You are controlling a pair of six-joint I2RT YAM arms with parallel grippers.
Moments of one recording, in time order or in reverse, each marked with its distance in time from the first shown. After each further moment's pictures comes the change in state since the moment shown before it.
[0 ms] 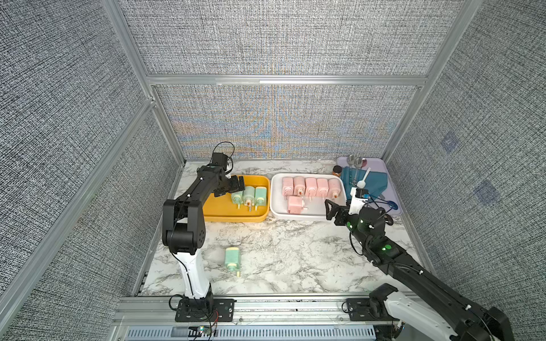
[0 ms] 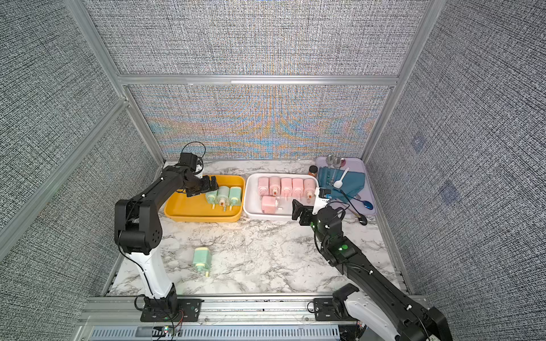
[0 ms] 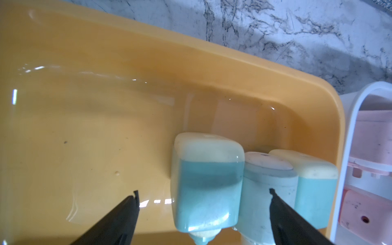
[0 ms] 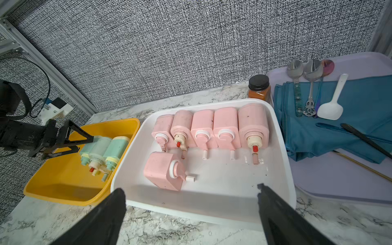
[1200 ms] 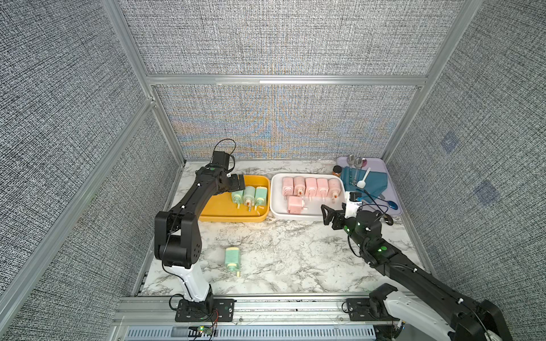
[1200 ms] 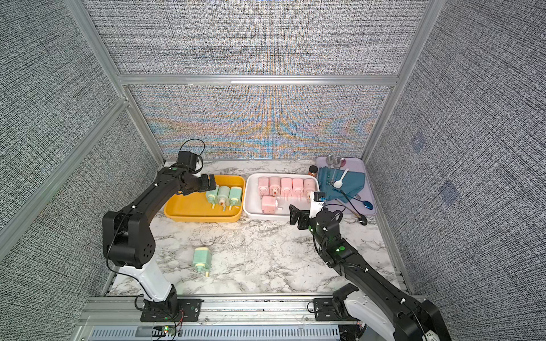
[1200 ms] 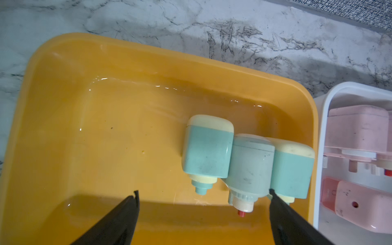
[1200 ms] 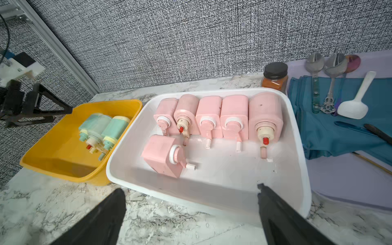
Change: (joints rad) left arm -0.067 -0.227 -0.110 -0.021 -0.199 -0.034; right arm -0.004 0.061 -0.101 0.138 -0.086 -0.076
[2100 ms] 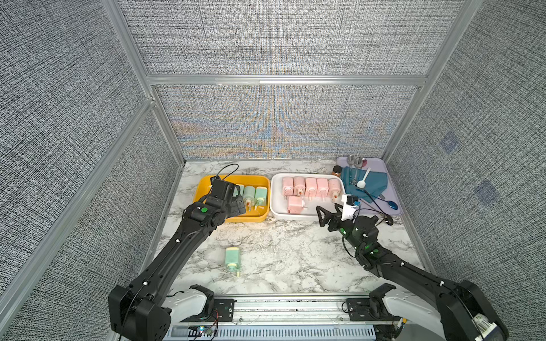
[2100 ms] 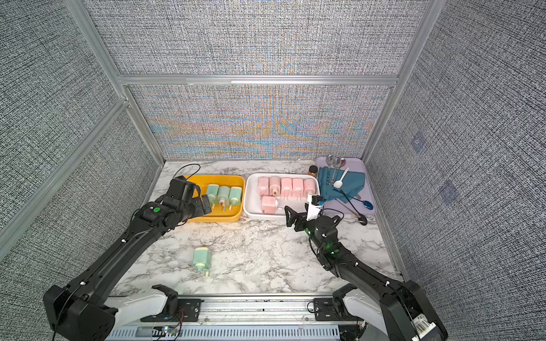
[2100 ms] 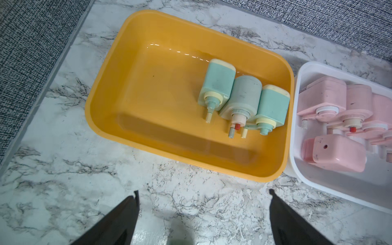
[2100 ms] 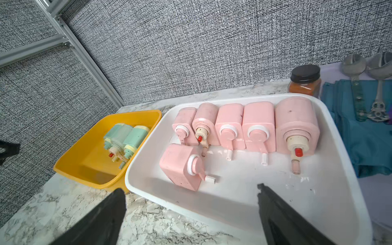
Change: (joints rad) left arm -0.249 -0.588 -0.392 -0.100 -0.282 -0.260; right arm -0.005 0.093 -0.095 0.325 -0.061 0.061
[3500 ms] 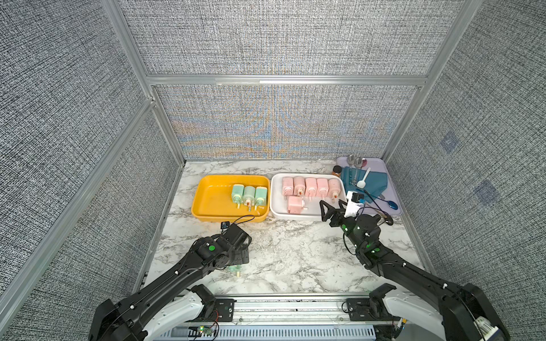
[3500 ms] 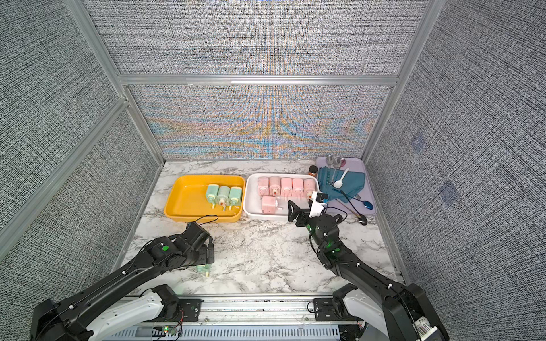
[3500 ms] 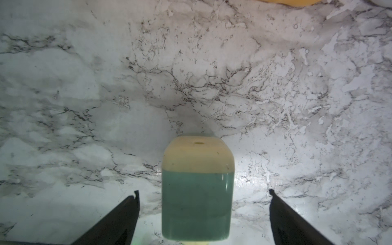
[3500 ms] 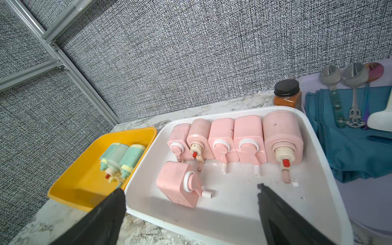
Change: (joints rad) left arm -0.299 -0.198 -0.402 -0.149 0.064 -0.187; right arm -0.002 -0.011 0.029 -0.009 0.062 0.038
